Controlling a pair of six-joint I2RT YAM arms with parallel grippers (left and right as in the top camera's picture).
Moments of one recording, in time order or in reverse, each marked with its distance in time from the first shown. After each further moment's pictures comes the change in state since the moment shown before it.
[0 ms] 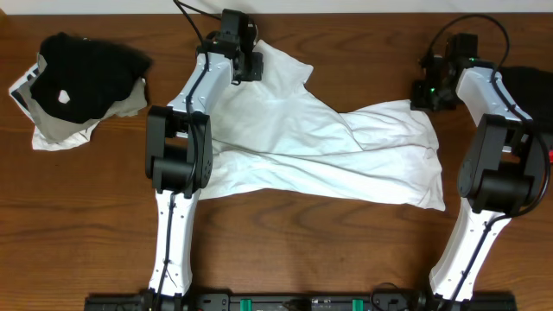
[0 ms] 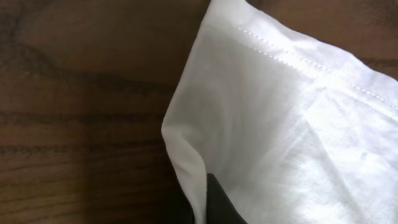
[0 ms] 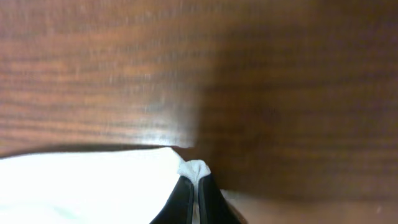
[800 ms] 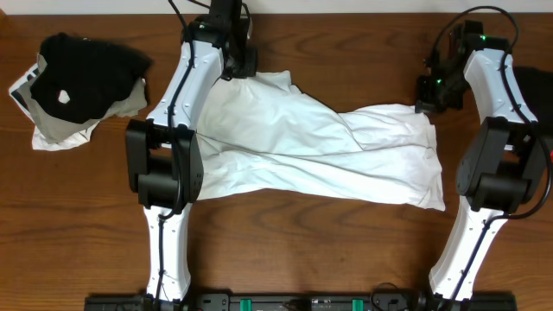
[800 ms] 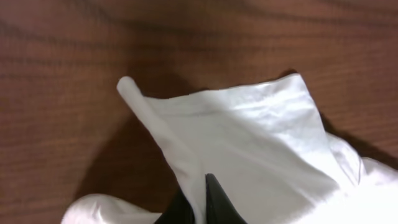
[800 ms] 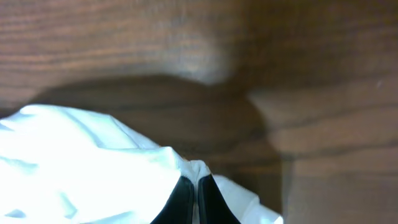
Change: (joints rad) left arm 0.000 -0.199 0.001 -0.306 0.005 0.000; right arm 0.006 0.014 0.211 -0.413 -0.001 0.093
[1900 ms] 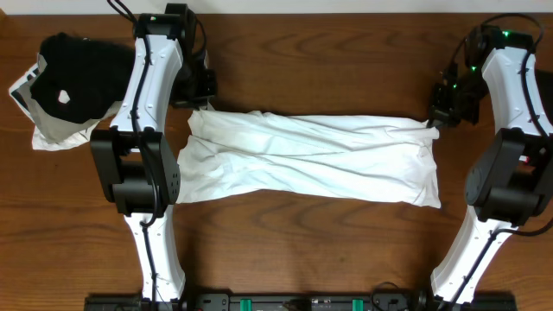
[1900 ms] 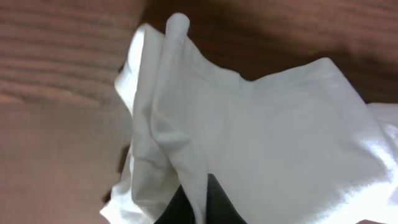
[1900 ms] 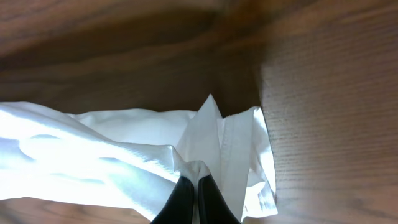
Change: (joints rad) left arm 0.151 -0.066 0.001 -0.506 0.011 -0.015; right arm -0.040 -0.093 0.000 -0.264 0.002 0.131
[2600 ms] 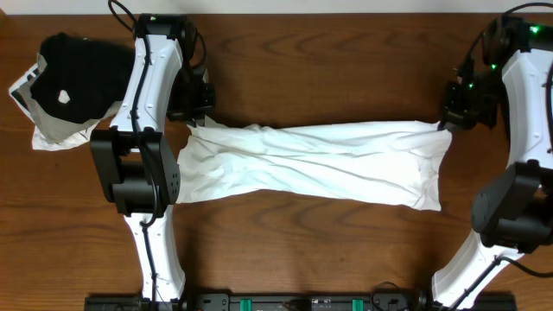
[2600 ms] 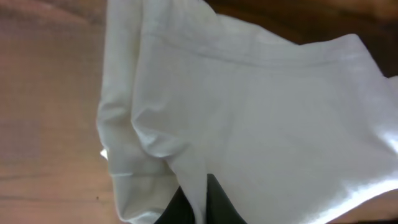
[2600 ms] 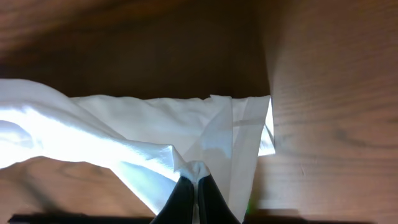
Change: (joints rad) left arm 0.000 0.000 0.000 -0.189 0.000 0.013; right arm 0.000 -0.192 0.001 -0.151 -0.001 0.008
